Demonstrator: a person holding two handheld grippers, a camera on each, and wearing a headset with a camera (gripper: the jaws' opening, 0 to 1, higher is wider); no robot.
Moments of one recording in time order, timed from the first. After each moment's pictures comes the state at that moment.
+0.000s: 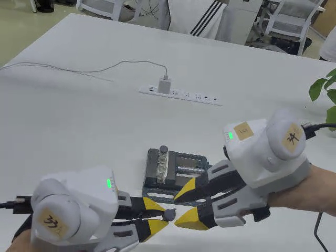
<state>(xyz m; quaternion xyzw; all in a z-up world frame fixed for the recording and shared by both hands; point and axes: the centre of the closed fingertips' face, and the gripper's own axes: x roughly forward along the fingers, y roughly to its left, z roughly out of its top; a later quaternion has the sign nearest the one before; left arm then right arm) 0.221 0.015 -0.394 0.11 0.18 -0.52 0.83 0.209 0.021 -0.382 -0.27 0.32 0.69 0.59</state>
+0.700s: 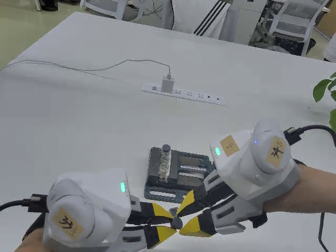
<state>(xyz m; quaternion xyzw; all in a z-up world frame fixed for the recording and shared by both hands) 0.210 0.005 -0.396 0.11 0.19 -0.54 0.81 0.200 0.012 -0.395 -0.32 0.33 0.70 0.55</state>
